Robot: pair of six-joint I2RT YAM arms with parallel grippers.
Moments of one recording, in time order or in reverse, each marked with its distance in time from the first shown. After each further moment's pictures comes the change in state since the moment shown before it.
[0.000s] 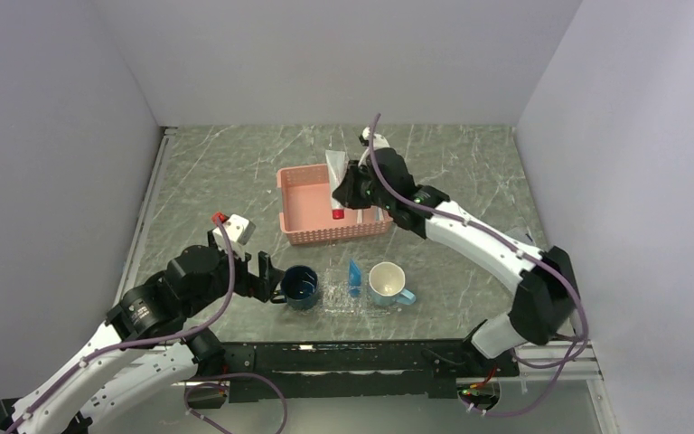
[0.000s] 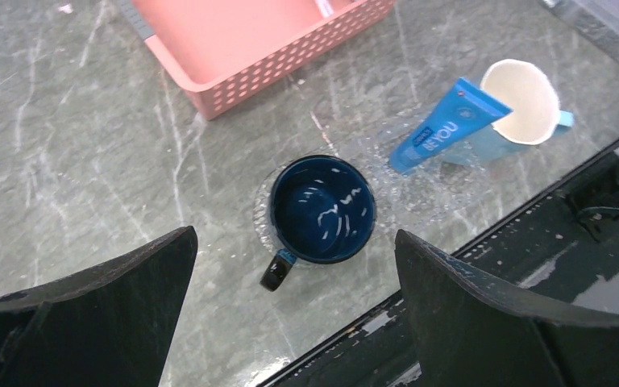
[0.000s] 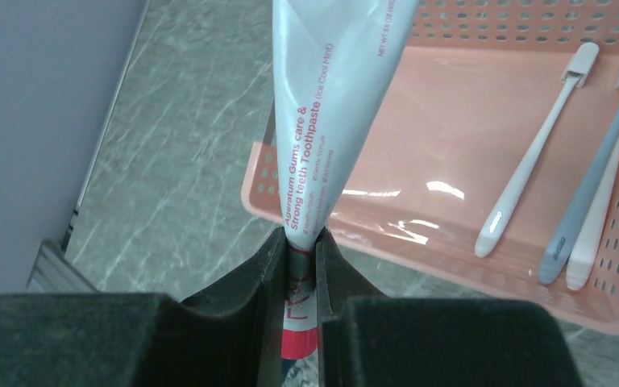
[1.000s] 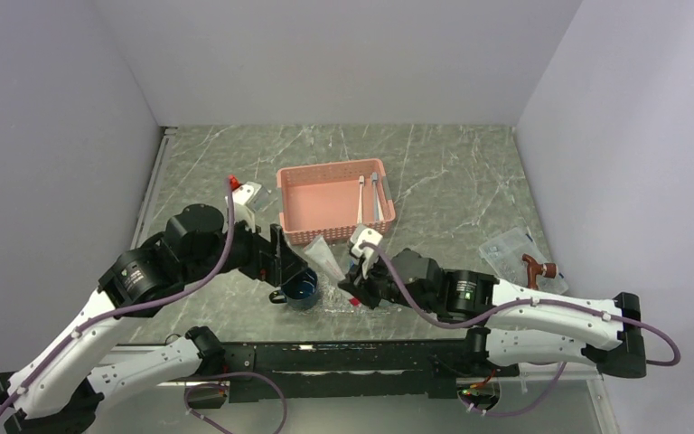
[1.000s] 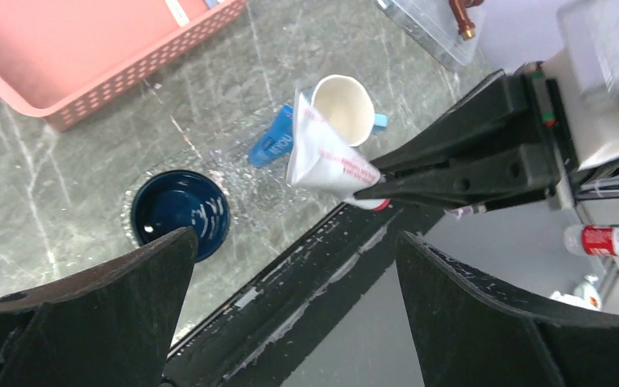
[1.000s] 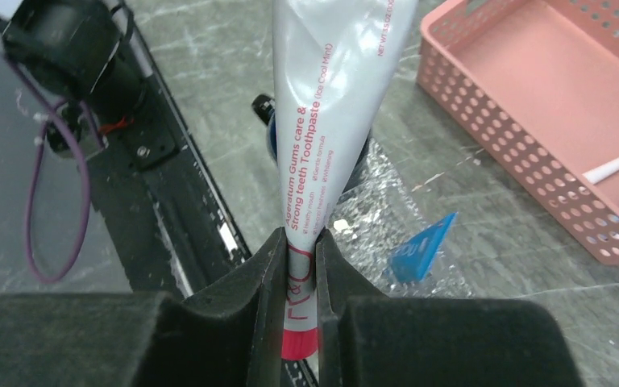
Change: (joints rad) left arm 0.001 0.270 0.380 -0.103 0.282 -0.165; right arm 0.550 -0.593 -0.444 -0.035 0.164 -0.388
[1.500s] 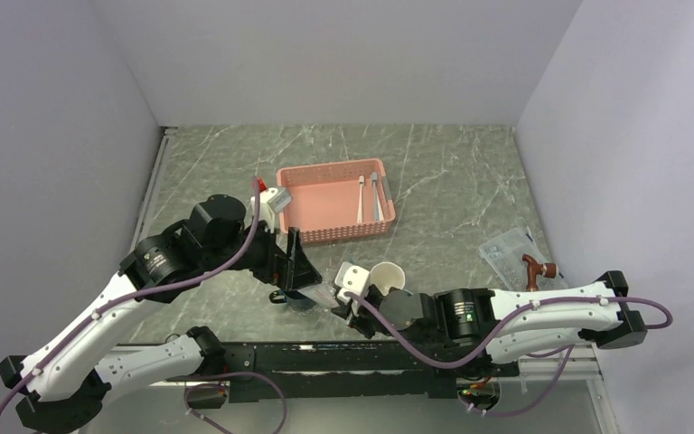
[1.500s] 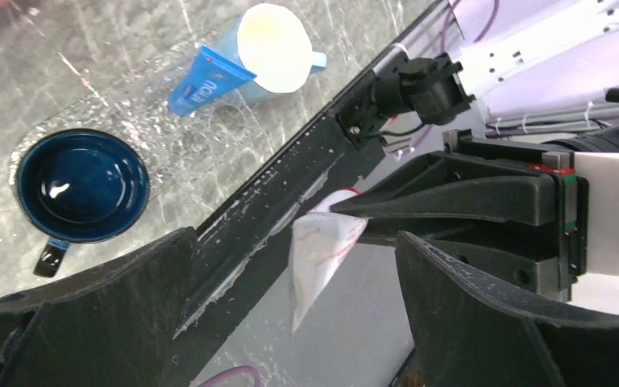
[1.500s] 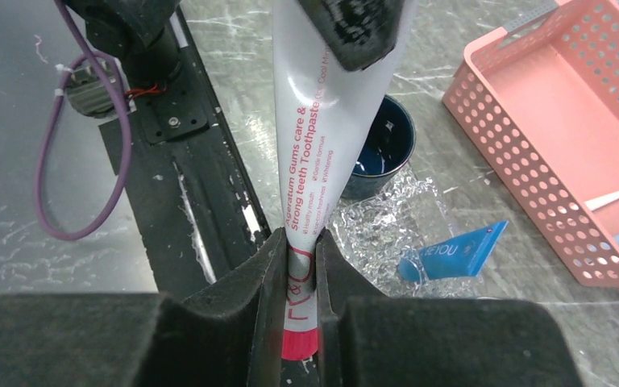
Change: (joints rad) left arm 0.002 0.112 0.036 -0.031 0.213 -0.079; right arm 0.322 0.030 0.079 -0.096 0.235 -0.056
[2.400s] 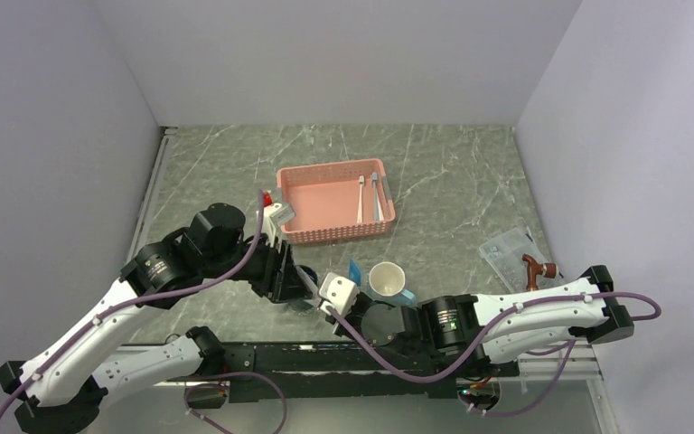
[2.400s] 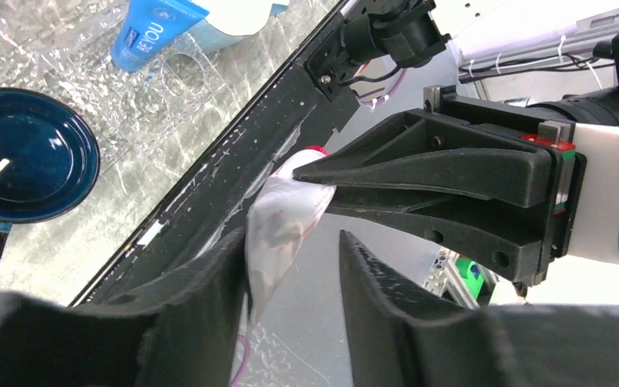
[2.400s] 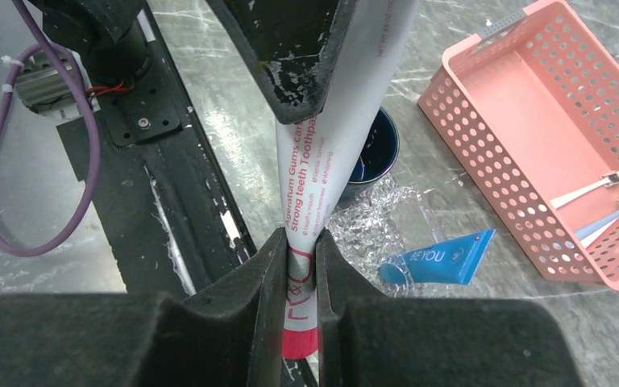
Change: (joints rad) left arm 0.002 -0.050 -0.079 0.000 0.172 0.010; right arm 0.080 0.113 0.058 0.000 0.159 -0.027
